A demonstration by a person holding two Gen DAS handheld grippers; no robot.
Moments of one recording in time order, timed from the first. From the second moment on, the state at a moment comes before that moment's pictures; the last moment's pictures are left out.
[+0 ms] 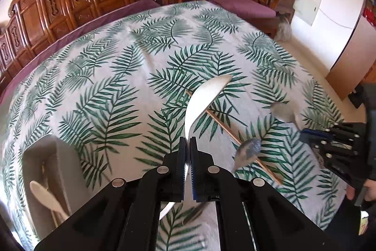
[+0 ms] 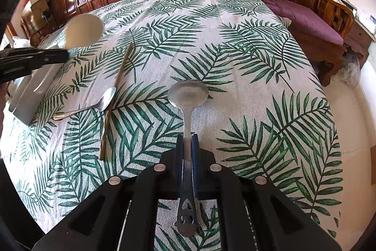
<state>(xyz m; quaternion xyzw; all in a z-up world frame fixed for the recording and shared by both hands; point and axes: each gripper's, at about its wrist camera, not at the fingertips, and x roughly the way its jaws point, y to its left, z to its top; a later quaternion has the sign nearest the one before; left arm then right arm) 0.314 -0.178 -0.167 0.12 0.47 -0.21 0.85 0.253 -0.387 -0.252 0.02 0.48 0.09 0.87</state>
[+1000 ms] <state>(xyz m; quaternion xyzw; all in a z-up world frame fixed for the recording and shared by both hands) 0.284 -0.012 -0.132 0.06 0.45 -0.10 0.89 0.257 -0.321 -0.188 0.01 0.44 0.13 0.89</state>
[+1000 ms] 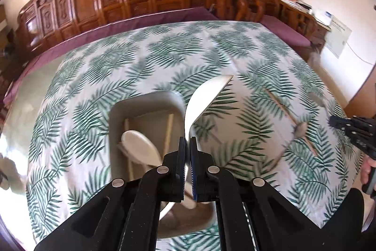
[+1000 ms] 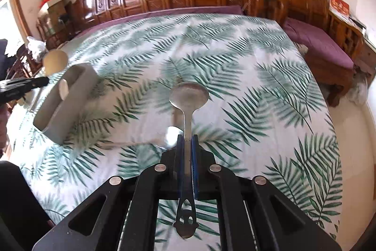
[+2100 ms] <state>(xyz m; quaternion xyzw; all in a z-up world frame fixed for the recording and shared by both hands) 0.318 0.036 -0.167 -0.02 0.49 -0.05 0.87 0.264 -0.207 -0.141 0.00 0.40 0.24 0.88</state>
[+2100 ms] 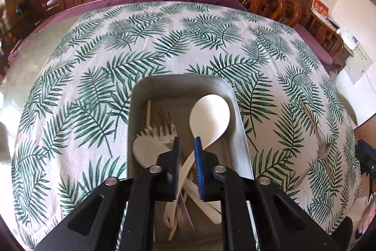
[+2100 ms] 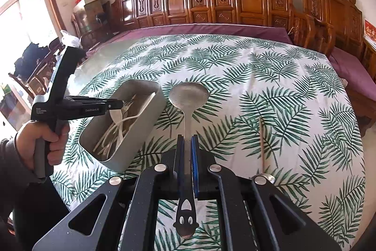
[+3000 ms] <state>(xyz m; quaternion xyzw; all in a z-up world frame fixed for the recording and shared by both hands) 0.261 0.100 -0.137 0.00 0.40 0.00 0.92 0.284 -0.077 -0.150 -0.04 0.41 0.32 0.85</state>
